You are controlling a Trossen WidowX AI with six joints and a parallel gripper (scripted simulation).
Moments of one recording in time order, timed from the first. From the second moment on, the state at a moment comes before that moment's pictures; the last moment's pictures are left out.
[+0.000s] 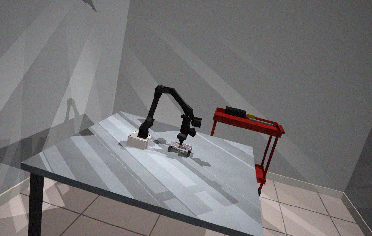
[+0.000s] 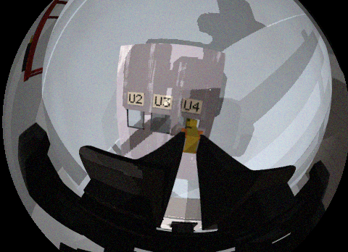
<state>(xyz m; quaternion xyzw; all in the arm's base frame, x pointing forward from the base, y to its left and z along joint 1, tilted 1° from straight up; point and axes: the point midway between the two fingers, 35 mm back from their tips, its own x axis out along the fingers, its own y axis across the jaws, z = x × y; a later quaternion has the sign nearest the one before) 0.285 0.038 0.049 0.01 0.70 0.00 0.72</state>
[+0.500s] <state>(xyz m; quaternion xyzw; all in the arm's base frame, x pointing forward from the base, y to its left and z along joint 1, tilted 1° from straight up) 0.284 0.041 0.049 0.01 0.70 0.01 0.72</state>
